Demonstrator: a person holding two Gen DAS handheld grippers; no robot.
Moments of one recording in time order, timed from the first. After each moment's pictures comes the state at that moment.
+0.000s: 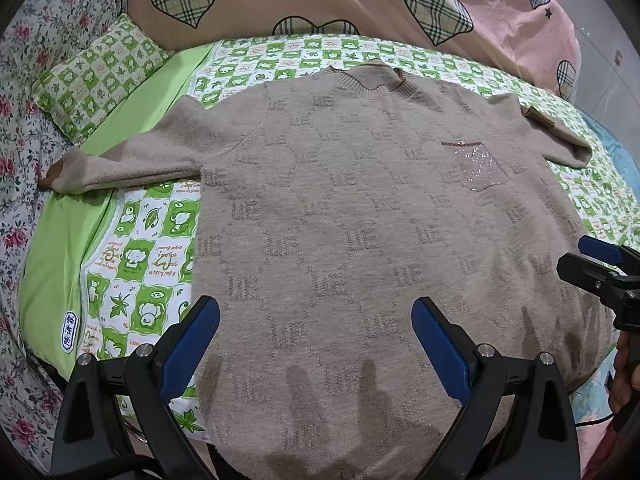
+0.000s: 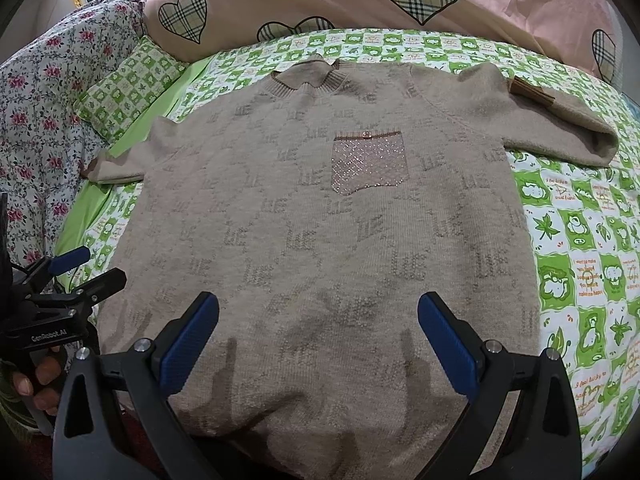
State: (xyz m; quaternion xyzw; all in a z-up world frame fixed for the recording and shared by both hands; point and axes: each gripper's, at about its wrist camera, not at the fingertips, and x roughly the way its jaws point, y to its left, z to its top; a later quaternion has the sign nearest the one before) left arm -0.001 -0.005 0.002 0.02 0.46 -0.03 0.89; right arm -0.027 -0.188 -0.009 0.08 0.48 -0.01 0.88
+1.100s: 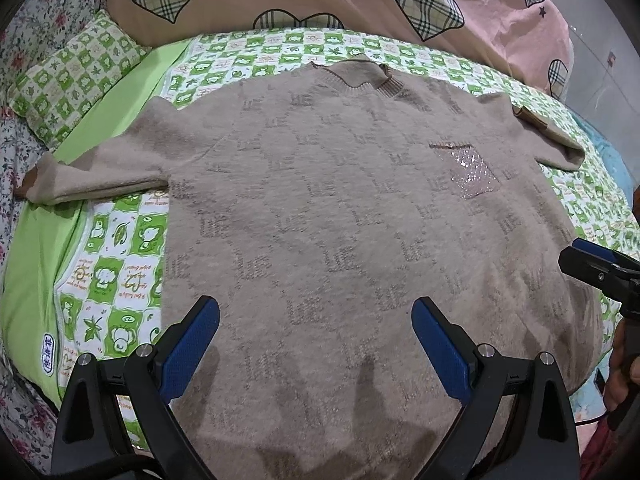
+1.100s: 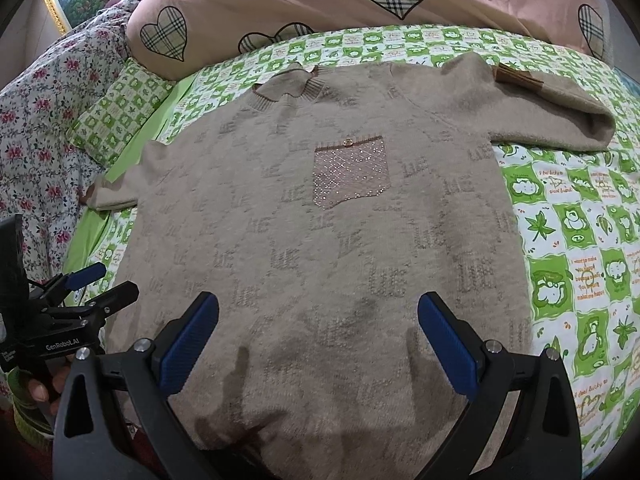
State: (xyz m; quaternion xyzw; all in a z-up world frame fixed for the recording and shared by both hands) left arm 0.026 -0.012 -0.003 0.02 0.48 -0.05 0.87; right arm -0.020 -0.211 -0.006 0.12 0.45 -0.02 0.89
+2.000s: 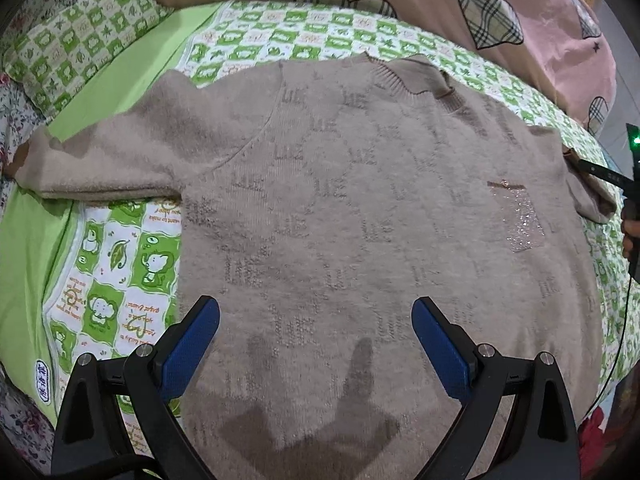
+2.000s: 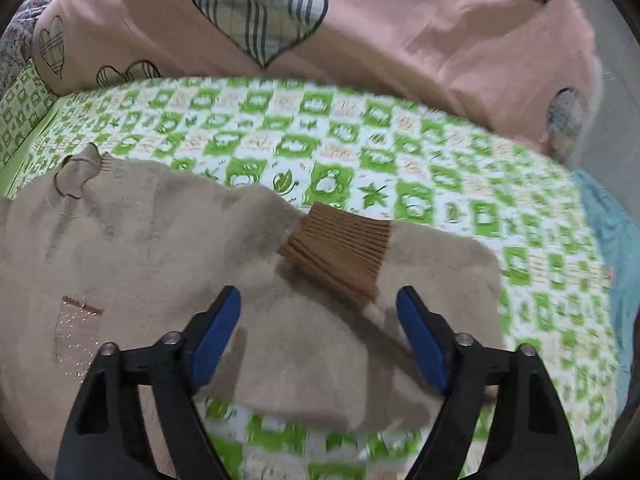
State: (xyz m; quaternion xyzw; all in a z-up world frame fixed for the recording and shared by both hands) left arm 0.100 0.023 -0.018 -0.03 0.53 -0.01 0.85; right arm 0.145 -0.426 0.027 -0.02 0.46 -0.13 0.88
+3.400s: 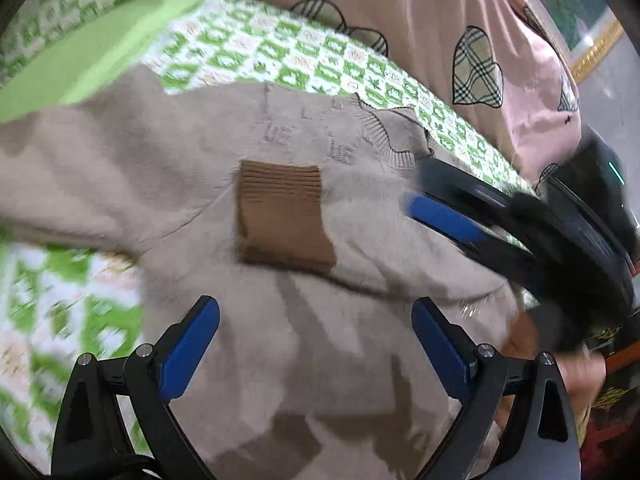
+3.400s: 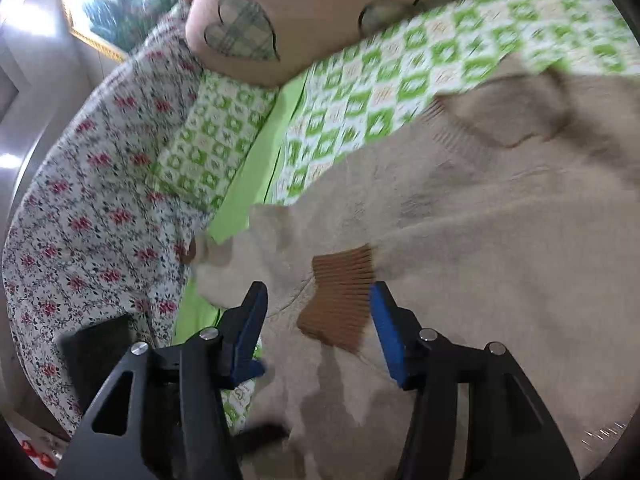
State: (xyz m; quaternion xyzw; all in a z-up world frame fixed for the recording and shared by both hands) left arm 0.163 0.069 -0.027 -0.19 0.50 -0.12 0.83; right arm 0.200 -0.124 -0.017 0.28 0.43 0.19 0.84
